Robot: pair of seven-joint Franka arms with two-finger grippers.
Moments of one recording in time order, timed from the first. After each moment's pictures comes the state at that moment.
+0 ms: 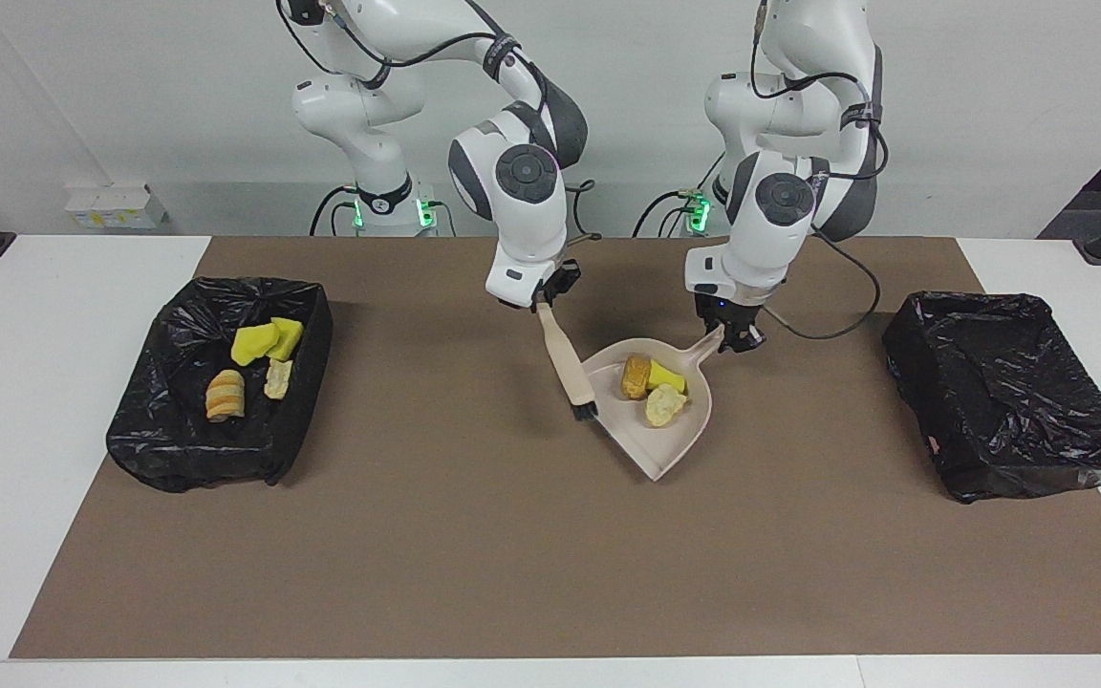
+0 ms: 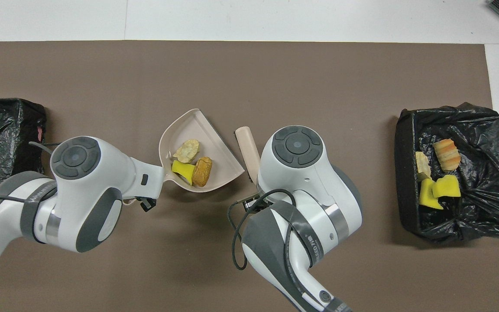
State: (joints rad) left arm -0.21 -0.01 -0.13 -2.20 -0.01 2.12 0.65; right arm 0.36 0.21 0.23 -1.82 0.12 1.84 0.23
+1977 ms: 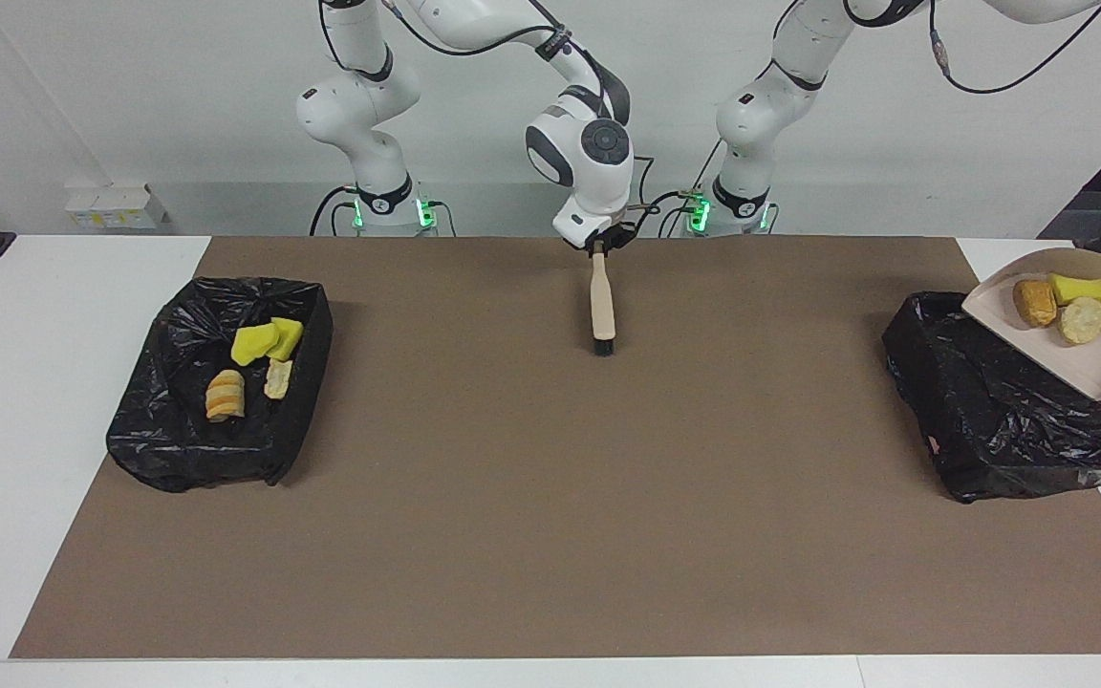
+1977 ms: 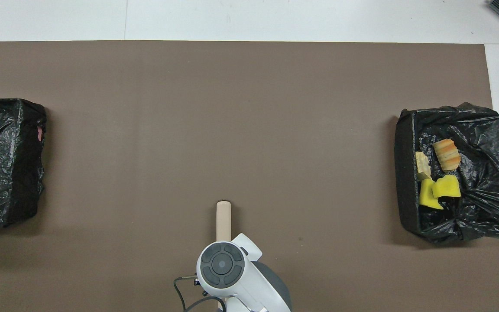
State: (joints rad) left arm 0.58 0.21 -0.04 -1.52 0.53 1.70 1.56; right arm 0.70 0.16 0.23 -2.13 0.30 2.13 0.78
